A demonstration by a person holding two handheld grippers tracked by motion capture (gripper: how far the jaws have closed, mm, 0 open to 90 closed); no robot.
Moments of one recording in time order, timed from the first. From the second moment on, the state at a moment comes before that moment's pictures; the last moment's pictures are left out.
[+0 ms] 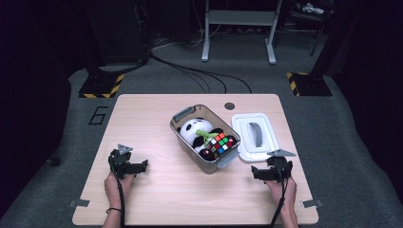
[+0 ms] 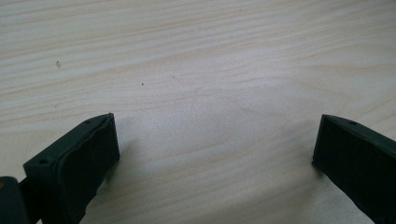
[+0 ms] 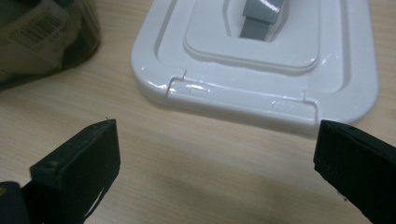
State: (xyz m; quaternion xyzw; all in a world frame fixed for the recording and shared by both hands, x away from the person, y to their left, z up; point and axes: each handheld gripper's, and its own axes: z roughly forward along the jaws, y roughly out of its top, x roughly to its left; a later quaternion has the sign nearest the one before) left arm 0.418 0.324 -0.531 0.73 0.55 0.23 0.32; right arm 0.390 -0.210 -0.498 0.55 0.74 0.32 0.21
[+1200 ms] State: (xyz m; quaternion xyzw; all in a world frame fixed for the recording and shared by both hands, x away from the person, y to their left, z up) left arm 0.420 0.325 -0.531 0.74 0.54 0.23 0.32; right arm 0.496 -0.211 -0.473 0.57 0.74 0.30 0.19
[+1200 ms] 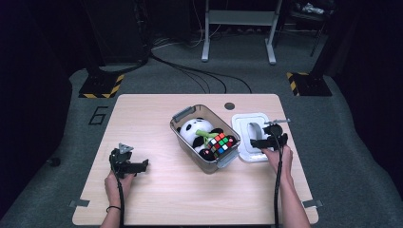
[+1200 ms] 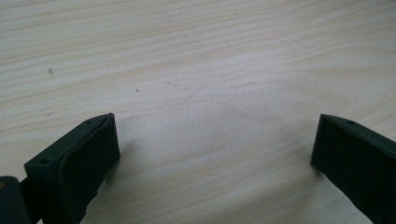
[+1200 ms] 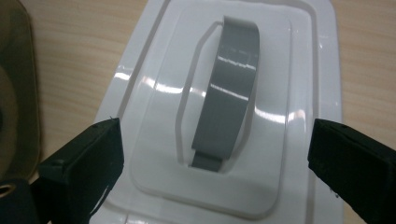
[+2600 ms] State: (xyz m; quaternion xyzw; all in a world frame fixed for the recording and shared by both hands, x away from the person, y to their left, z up) left arm 0.421 0.325 -0.531 0.74 0.54 0.23 0.32; right arm 0.518 -0.211 -0.457 0.55 0.76 0.30 0.18
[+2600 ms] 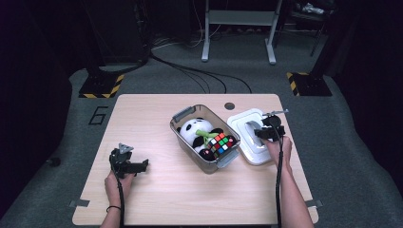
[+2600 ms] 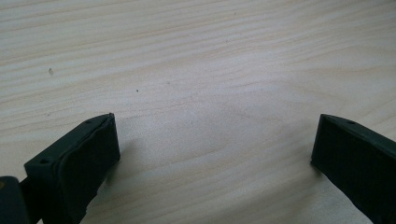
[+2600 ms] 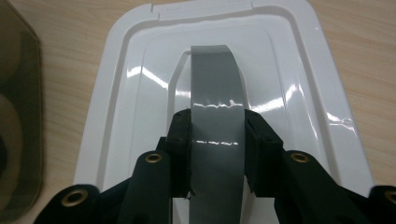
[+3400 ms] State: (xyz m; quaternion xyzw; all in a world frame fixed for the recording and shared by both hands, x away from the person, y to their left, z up) left arm 0.420 0.325 -0.531 0.74 0.54 0.23 0.32; right arm 0.507 -0.218 -0.406 0.52 0.77 0.31 0.21
